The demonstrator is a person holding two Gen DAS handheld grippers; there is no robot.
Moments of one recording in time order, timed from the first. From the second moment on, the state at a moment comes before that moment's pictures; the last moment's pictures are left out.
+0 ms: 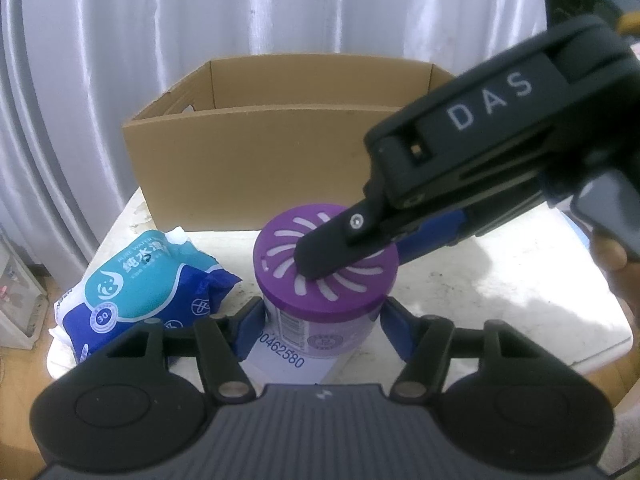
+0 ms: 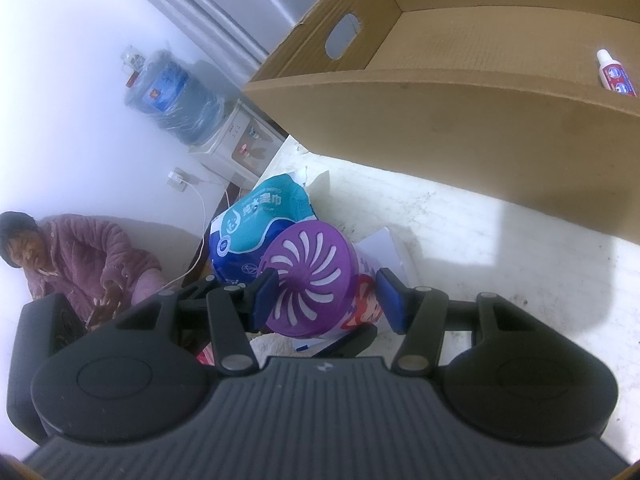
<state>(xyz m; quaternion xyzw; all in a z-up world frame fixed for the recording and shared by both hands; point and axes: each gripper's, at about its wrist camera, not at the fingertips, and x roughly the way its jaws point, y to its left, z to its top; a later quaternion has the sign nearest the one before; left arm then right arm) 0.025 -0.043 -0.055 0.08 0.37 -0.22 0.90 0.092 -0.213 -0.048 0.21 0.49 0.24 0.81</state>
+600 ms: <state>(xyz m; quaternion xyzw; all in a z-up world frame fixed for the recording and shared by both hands) 0.015 -0.045 -0.042 0.09 0.36 -0.21 0.90 0.083 -0.215 -0.035 0.21 0.48 0.25 0.82</state>
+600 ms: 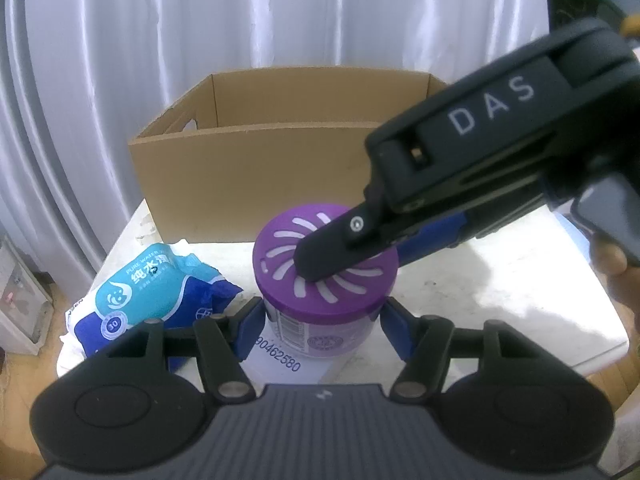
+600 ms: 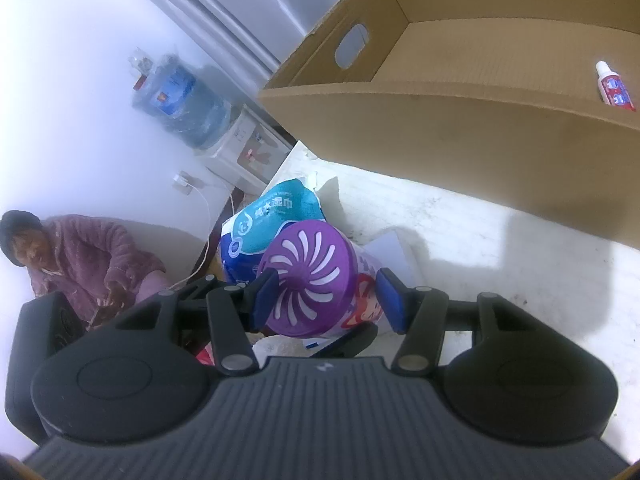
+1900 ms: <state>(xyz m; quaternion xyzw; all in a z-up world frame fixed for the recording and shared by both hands) -0.009 -0.081 0.013 0.13 0.31 -0.20 0.92 0.044 -0.248 0.011 0.22 0.41 0.26 0.84</state>
